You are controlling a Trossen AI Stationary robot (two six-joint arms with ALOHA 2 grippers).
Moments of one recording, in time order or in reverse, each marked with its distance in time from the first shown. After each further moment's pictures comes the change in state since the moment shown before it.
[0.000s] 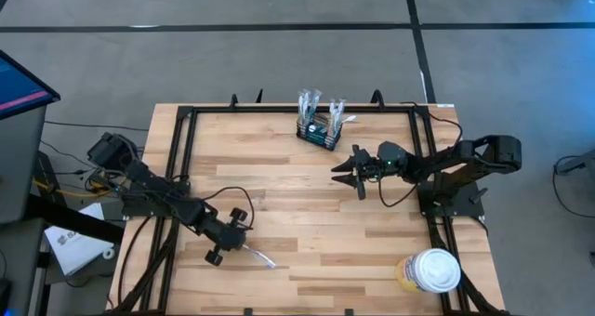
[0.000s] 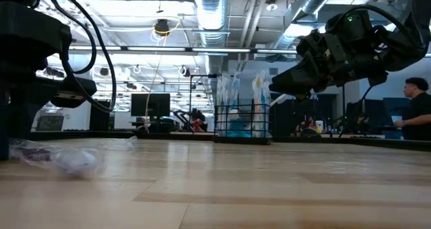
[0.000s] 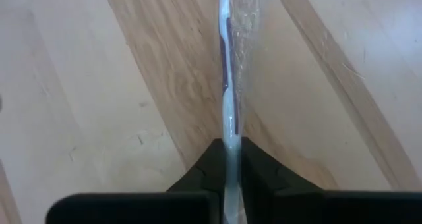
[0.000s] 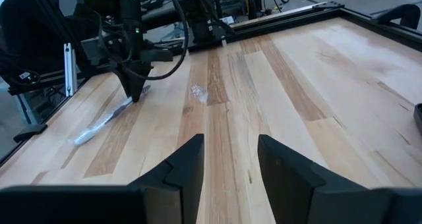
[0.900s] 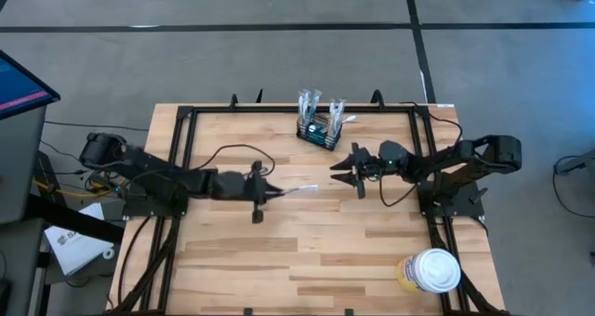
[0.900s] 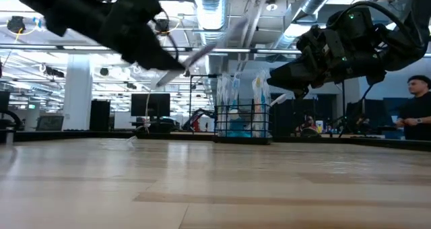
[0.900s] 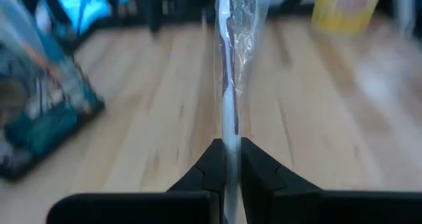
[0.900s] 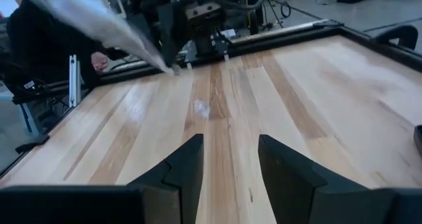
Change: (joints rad) left arm 0.408 -0.121 -0.003 0.584 -0.169 0.079; right arm 0.000 0.000 0.005 0.047 0.000 0.001
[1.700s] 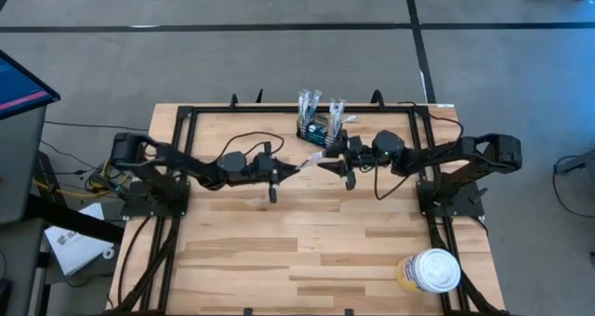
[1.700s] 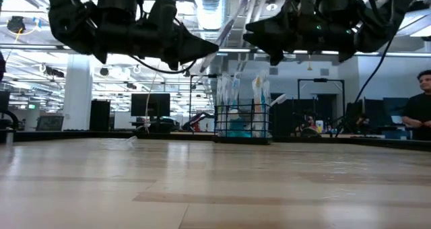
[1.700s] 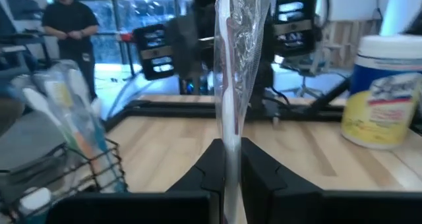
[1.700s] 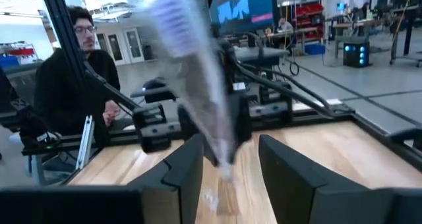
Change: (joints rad) left arm 0.222 0.258 0.002 0.667 0.181 0.031; right arm 0.026 0.000 0.228 -0.005 0.000 -0.003
